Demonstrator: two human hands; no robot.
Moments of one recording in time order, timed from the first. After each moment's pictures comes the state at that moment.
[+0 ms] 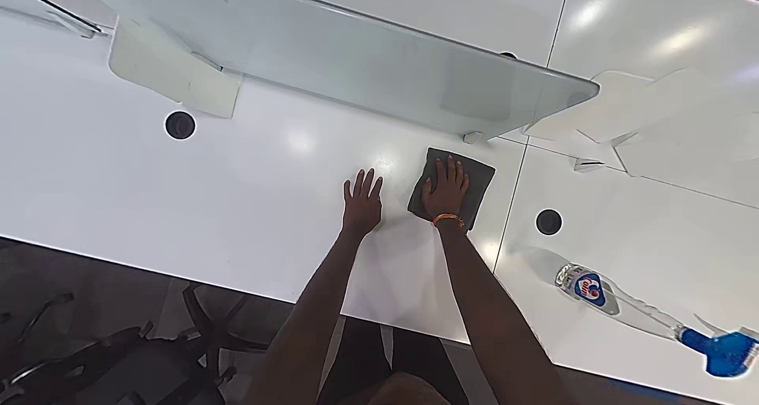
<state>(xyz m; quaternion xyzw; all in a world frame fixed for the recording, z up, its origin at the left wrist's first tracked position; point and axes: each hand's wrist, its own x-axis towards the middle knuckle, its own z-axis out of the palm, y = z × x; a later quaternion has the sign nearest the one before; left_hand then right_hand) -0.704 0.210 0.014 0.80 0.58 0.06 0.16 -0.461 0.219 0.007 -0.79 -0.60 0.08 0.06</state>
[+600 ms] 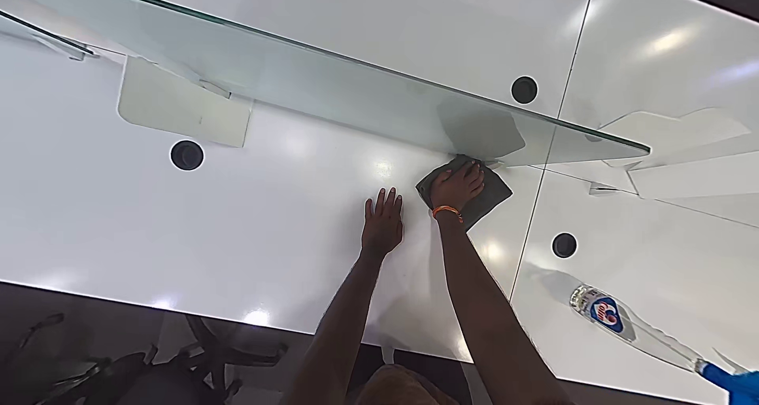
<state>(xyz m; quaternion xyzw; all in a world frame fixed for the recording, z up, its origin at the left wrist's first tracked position) -0.704 0.243 0.015 0.81 0.56 0.01 0.18 -0.509 0.323 0.002 -0.92 -0.40 0.04 0.01</state>
